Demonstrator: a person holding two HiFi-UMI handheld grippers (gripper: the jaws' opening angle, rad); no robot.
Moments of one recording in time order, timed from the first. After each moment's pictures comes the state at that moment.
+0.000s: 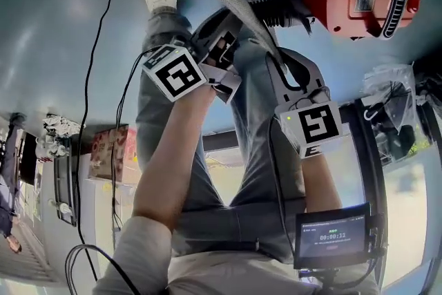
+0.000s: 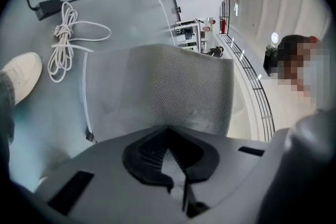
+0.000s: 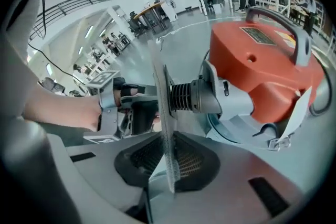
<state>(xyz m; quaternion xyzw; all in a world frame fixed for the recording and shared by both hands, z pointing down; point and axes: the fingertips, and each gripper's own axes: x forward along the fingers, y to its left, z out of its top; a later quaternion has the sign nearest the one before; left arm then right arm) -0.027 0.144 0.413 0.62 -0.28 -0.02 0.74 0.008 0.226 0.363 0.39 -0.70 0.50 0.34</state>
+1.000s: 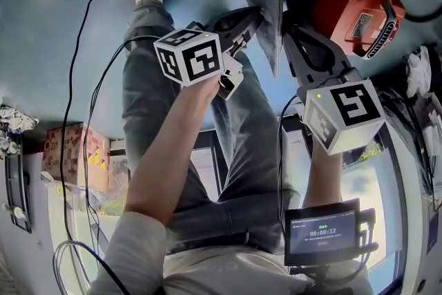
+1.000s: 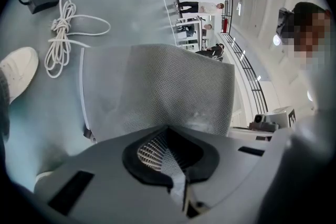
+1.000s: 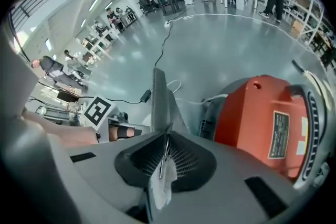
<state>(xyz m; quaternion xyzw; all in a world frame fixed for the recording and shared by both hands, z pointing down) -0.011 0.144 0.421 0.62 -0.25 -0.02 0.75 0.011 0.129 0.338 0.32 -0.68 0.46 0.46</state>
